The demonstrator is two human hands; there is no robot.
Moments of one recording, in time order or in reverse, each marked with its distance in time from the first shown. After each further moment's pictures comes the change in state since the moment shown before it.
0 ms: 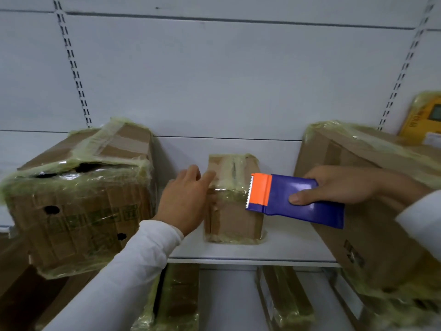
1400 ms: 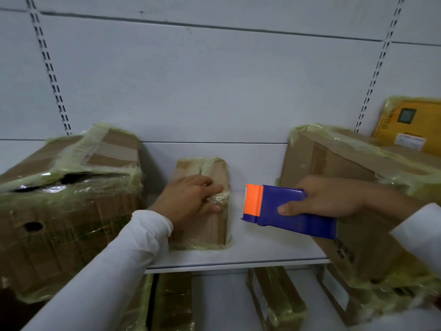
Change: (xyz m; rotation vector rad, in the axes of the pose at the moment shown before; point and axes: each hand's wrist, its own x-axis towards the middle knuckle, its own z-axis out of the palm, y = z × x) left_hand 0.029 -0.020 0.003 -0.003 -0.354 0.253; right_hand -0.008 -0.017 0.021 -0.084 0.061 0.154
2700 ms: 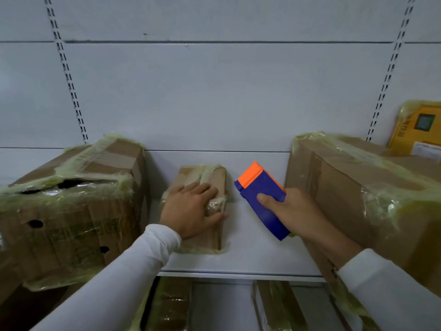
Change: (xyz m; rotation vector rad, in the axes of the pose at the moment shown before) left_hand 0.014 0.043 0.013 0.137 0.214 -0.207; right_hand 0.051 0.037 0.051 0.500 0.570 -0.051
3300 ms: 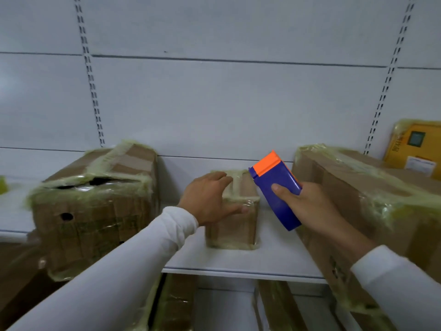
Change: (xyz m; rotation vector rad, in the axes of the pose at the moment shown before) left_hand 0.007 0.013 -0.043 -0.211 0.025 -0.013; right_hand -0.022 -0.034 -0.022 0.063 0.147 -0.070
